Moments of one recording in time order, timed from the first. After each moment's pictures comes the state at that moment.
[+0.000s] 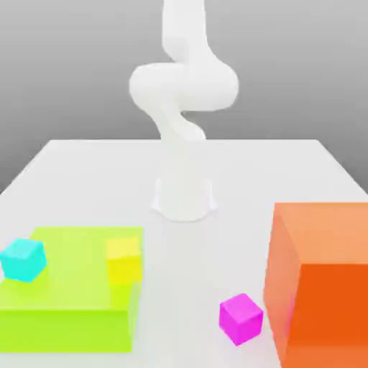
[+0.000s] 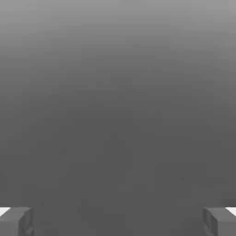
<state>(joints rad) 0.01 -0.76 0.04 -2.30 0.00 2.29 0.83</state>
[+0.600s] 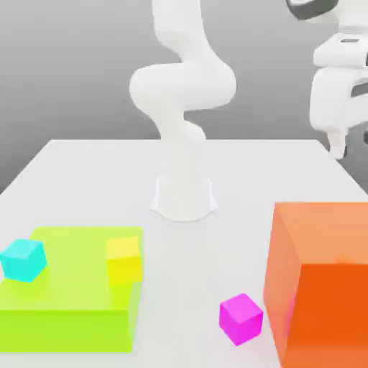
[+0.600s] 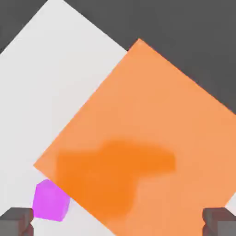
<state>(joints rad) 0.36 -0.26 0.30 -2.44 0.16 2.13 0.52</state>
